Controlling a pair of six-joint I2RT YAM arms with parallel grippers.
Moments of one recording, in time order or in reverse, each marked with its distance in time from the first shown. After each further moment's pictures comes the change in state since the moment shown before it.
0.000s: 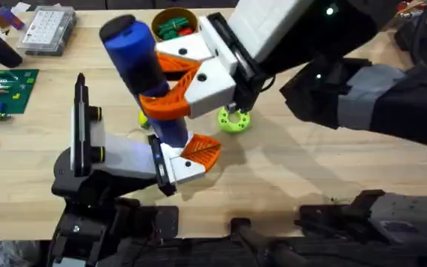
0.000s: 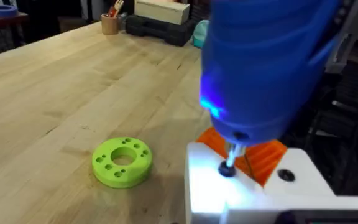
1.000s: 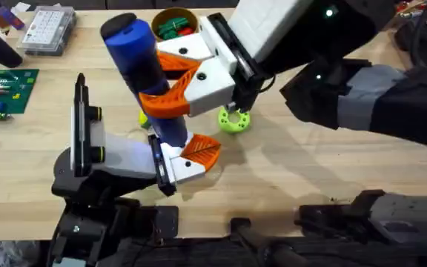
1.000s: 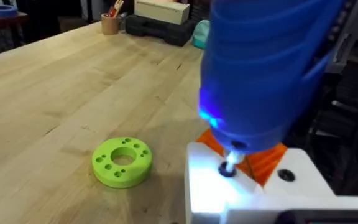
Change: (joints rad) left arm 0.000 0.000 0.000 0.000 0.000 0.000; right arm 0.001 0.000 -0.004 0.001 0.013 0.002
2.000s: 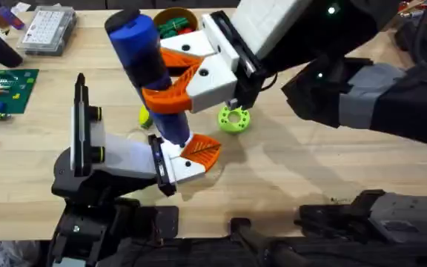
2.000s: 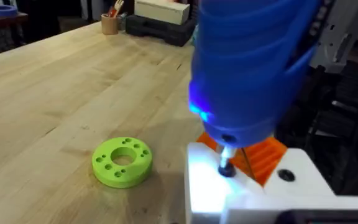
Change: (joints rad) left arm 0.000 0.000 0.000 0.000 0.000 0.000; right arm -0.015 0.000 0.000 0.000 0.000 0.015
